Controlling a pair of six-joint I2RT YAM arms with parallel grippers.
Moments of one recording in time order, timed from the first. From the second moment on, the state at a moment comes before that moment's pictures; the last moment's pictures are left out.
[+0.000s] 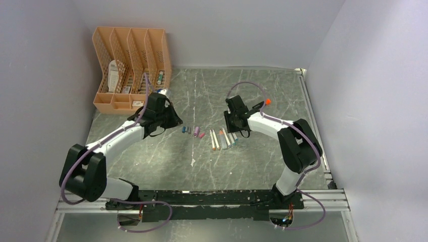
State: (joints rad) left arm -0.42 1.35 0.83 -0.19 0.12 -0.60; right arm 0.54 1.73 1.02 -0.30 0.10 0.24
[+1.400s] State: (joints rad) left arm -0.46 1.64 0.97 -0.27 -0.05 -0.50; right arm 0.18 1.83 1.31 -0.37 0.13 0.38
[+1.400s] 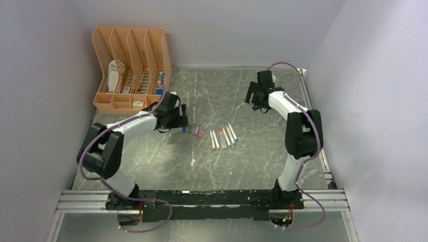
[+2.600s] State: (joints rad) left arm -0.48 1.44 0.93 -0.29 0.06 -0.50; right arm 0.14 2.07 1.39 -0.29 0.34 0.50
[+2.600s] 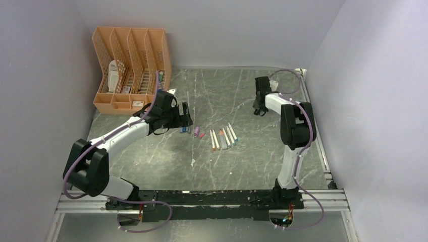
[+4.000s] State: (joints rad) left arm -0.62 1.29 0.69 0.44 0.43 -0.93; right arm 0.67 1.14 0.88 -0.24 -0.29 0.45
